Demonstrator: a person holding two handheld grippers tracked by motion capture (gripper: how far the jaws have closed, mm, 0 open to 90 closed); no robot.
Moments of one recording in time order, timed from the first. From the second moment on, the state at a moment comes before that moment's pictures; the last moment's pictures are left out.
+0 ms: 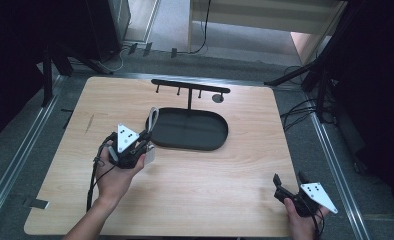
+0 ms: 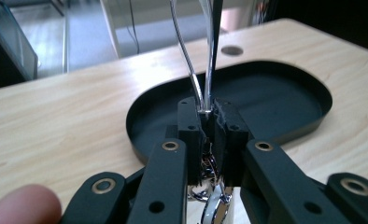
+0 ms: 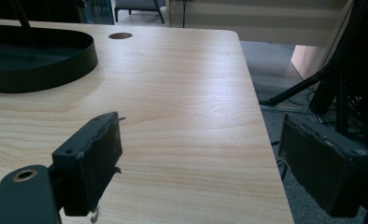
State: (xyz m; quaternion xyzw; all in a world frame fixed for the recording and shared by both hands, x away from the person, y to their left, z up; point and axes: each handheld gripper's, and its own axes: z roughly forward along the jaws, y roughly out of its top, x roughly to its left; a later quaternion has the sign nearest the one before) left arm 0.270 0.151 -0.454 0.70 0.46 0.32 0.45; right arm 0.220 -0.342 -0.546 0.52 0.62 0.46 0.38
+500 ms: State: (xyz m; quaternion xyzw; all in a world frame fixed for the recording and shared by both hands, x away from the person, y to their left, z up) left arm 0.287 0.132 -0.456 0.65 0.43 0.35 0.52; right arm 0.220 -0.342 -0.546 0.51 0.62 0.46 0.38
